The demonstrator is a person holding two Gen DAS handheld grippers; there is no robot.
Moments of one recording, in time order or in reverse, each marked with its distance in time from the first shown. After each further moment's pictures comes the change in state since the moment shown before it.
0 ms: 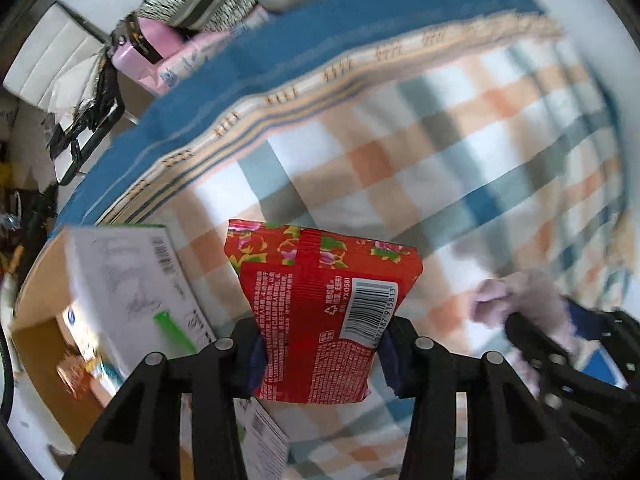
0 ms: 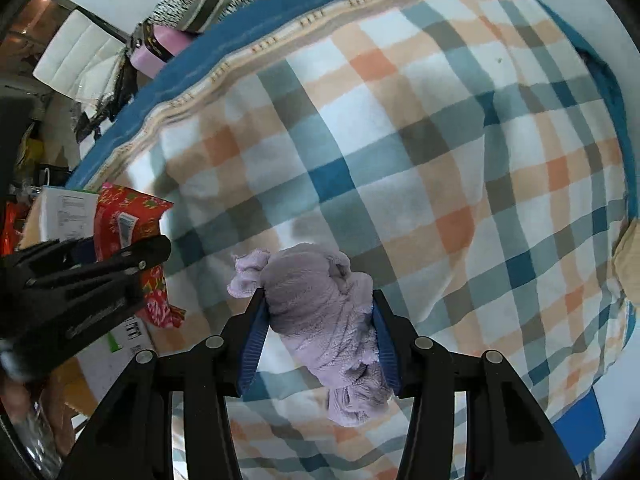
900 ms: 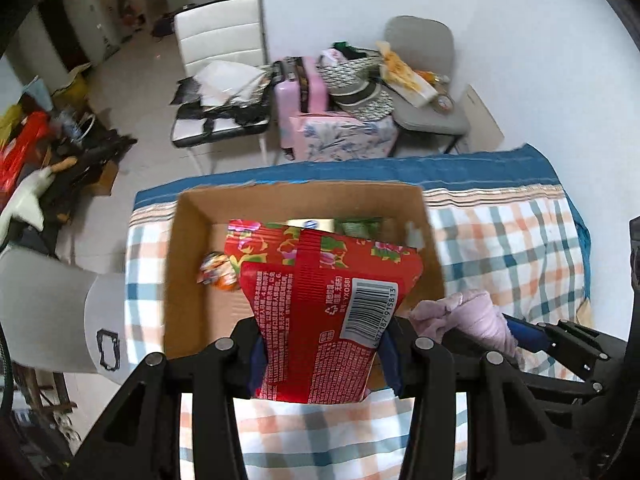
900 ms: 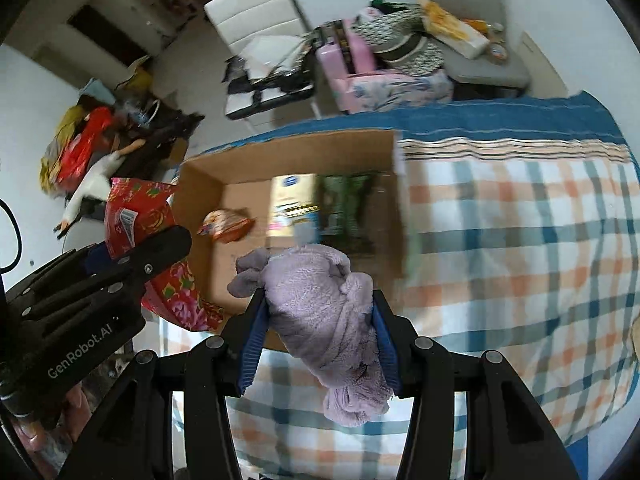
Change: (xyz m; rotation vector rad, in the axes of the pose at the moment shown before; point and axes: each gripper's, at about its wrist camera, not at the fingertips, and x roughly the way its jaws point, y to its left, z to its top) left arm -0.184 0.231 -0.201 -0.374 -0.382 0.002; right arm -0.130 0.281 -0.142 -0.395 -0.139 0.170
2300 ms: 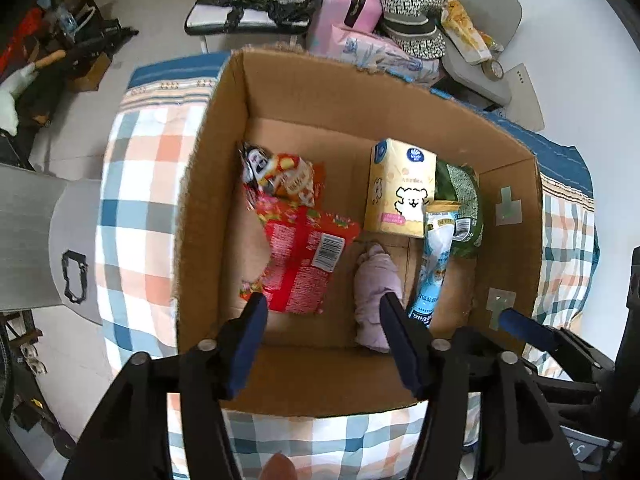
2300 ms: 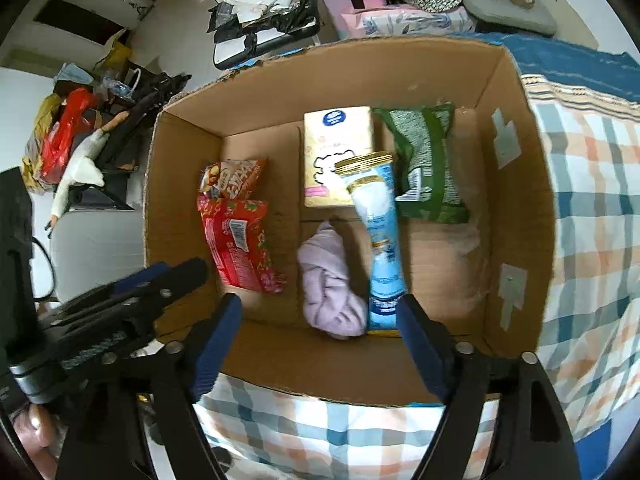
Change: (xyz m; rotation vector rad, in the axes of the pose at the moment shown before) left arm 0.113 0.107 -0.013 -0.183 0.289 -0.098; right arm 0.120 0.055 0.015 0.073 0.202 -0.005
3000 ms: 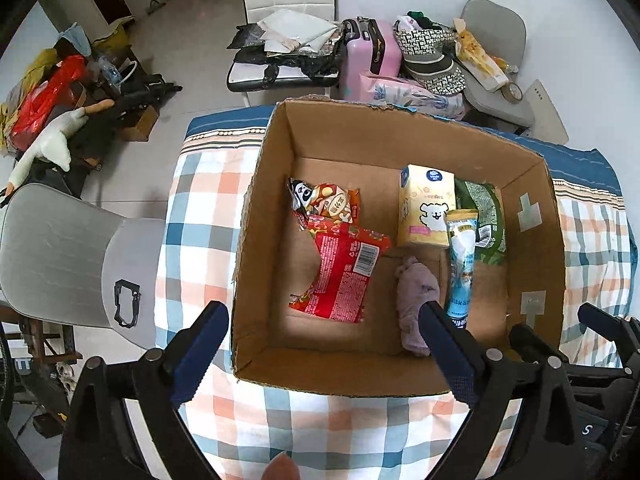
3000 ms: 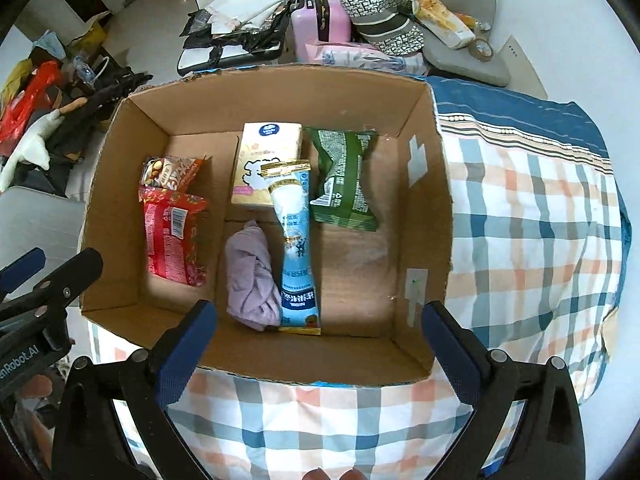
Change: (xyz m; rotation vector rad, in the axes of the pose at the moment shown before) left arm -0.031 -0.014 -0.041 0.037 -0.206 0.203; right arm -0.026 -0.012 -0.031 -0.095 -0.125 -0.282
